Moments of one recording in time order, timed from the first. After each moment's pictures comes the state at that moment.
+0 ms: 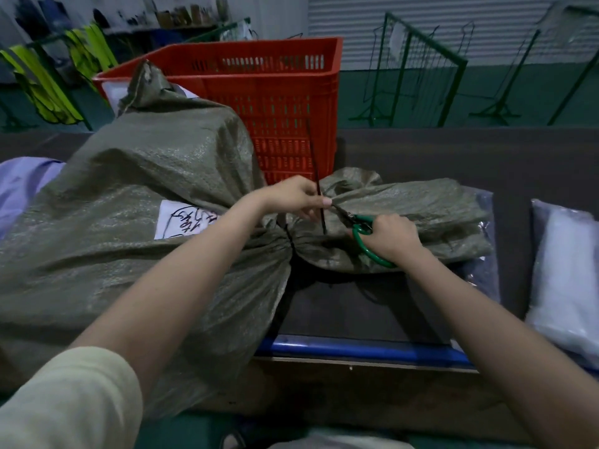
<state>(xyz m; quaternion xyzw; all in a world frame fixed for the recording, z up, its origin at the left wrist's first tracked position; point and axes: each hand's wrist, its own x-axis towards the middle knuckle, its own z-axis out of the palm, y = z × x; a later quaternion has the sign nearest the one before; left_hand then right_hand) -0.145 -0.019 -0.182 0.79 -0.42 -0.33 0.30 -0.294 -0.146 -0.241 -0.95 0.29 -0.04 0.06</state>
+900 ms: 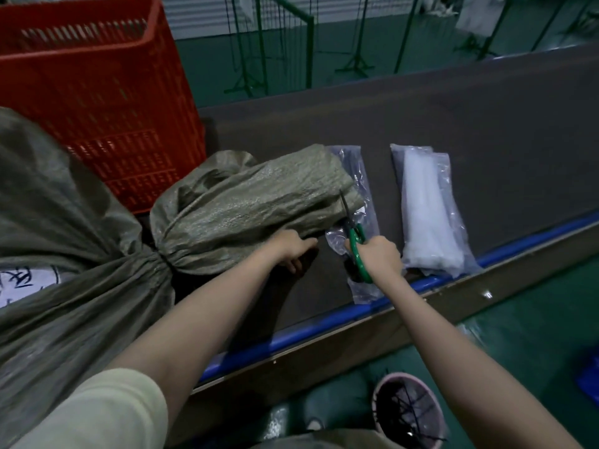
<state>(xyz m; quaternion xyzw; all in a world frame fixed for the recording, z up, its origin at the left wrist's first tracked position) -0.273 -0.152 -0.304 0.81 -0.41 -0.41 0.09 -0.430 -0.196 -0.302 -0.69 0.65 -0.08 0.32</state>
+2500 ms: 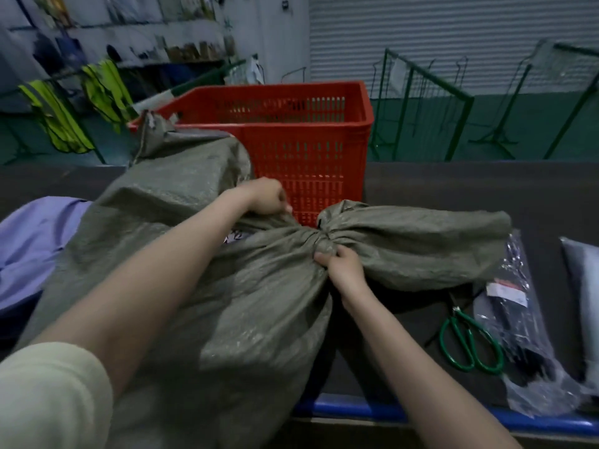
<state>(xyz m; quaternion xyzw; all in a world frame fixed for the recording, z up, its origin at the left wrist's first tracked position) -0.039 0.026 -0.123 0.90 -0.42 -0.12 -0.02 -0.194 -0.033 -0.226 -0.63 0.36 -0.16 0.67</state>
